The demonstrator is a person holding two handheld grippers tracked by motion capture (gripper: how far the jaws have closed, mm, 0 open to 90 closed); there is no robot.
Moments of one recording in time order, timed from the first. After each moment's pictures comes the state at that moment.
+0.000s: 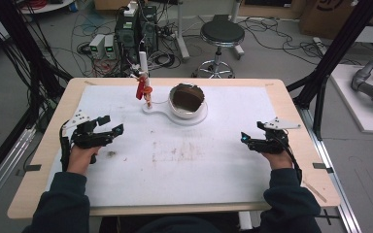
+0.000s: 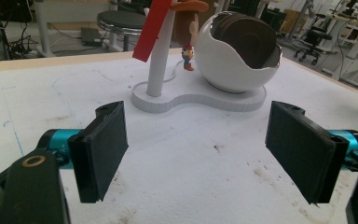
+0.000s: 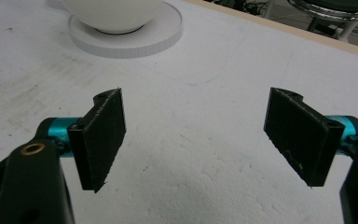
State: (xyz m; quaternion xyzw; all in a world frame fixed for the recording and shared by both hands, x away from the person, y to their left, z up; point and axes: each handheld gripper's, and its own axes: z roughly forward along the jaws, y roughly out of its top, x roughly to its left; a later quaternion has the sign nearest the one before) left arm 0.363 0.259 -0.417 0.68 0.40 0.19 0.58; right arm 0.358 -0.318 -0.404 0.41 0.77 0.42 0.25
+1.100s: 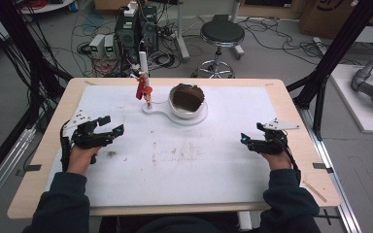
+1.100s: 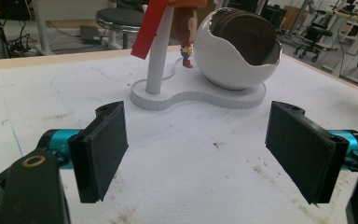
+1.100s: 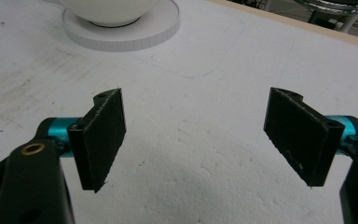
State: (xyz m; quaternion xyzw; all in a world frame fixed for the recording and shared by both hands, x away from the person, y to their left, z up) left arm 0.362 0.259 -0.417 0.68 0.40 0.19 0.58; right arm 0.359 -0.318 -0.410 0.41 0.77 0.42 0.25
